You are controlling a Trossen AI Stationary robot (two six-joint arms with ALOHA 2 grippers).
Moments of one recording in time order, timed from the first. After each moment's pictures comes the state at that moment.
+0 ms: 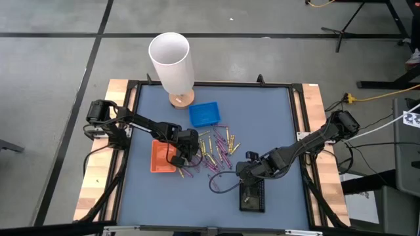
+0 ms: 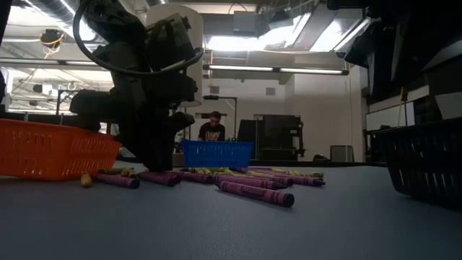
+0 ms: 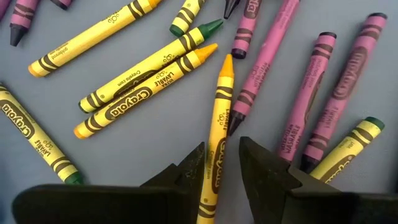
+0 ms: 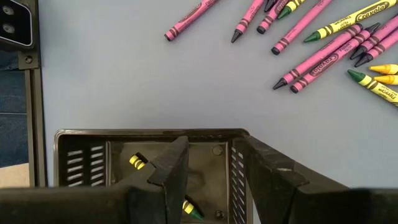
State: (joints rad) left arm -0.02 1.70 0.82 -0.26 0.05 0.32; right arm 0.50 1.60 1.14 -0.68 0.05 0.57
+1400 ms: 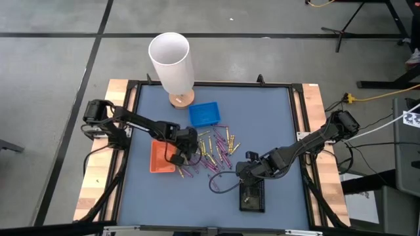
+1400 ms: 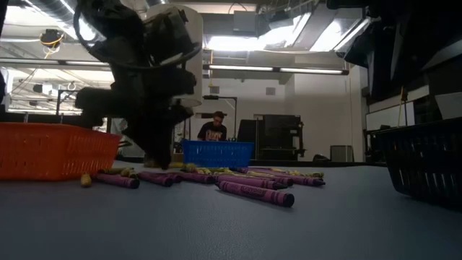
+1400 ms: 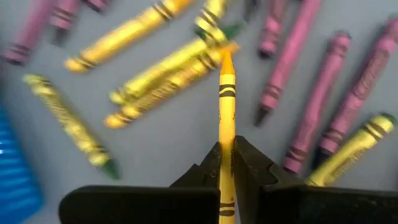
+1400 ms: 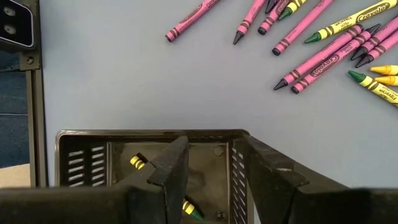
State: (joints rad) left arm -0.02 1.64 0.82 -0.26 0.01 0.33; right arm 0.50 1.60 1.14 -0.67 0.05 0.57
